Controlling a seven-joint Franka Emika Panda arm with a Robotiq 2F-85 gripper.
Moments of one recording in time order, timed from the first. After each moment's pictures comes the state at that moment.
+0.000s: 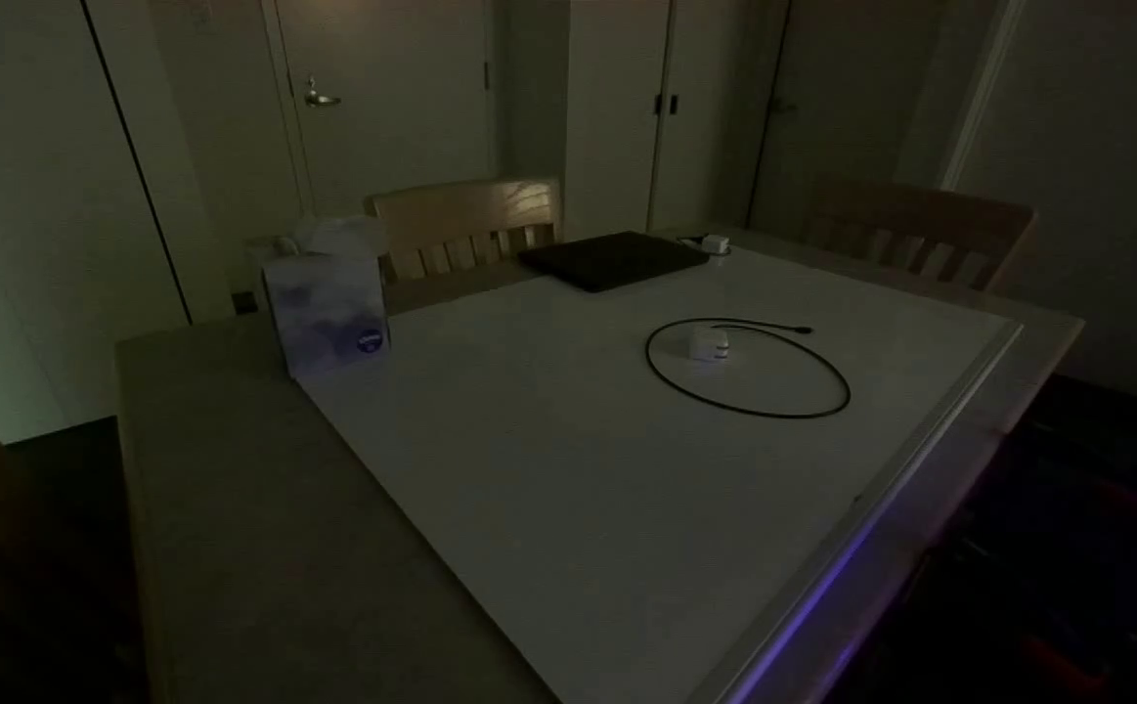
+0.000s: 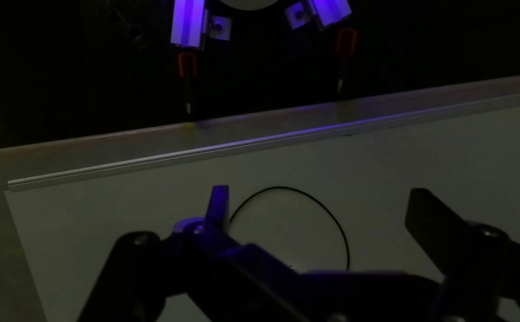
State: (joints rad) arm 0.02 -0.81 0.05 -2.54 0.01 1.57 0.19
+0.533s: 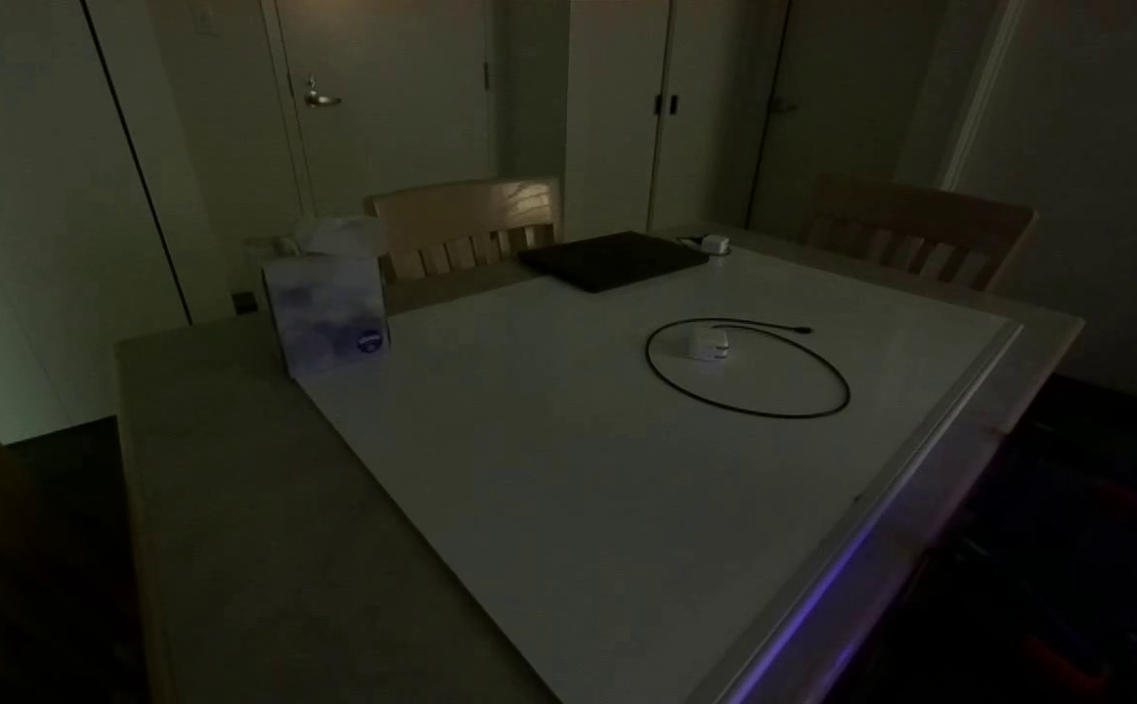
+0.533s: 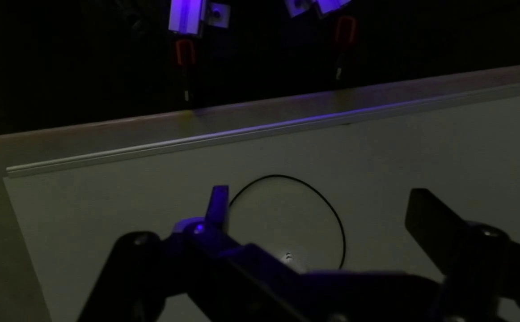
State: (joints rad) arm 0.02 -0.79 0.07 -2.52 0.01 1.59 0.19
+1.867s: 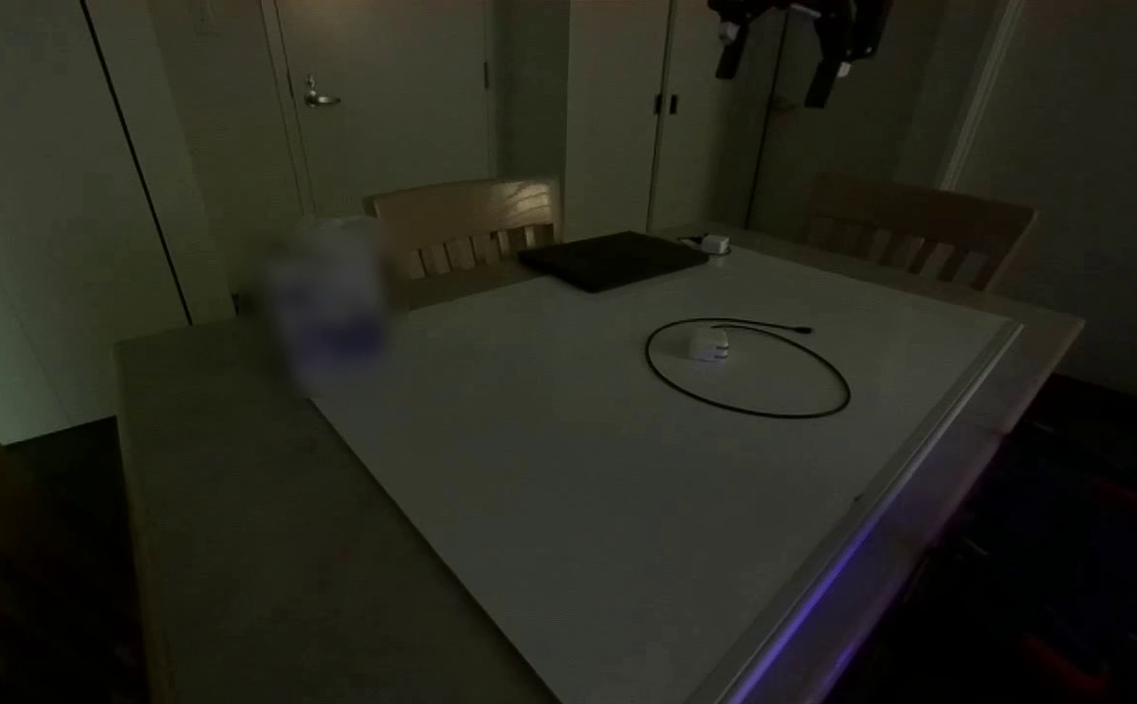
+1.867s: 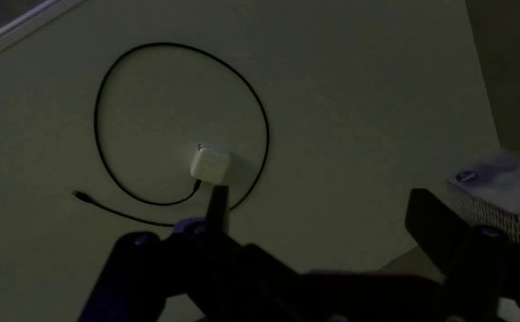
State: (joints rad) arm 0.02 -0.33 0.04 -2.45 0.24 2.24 0.39
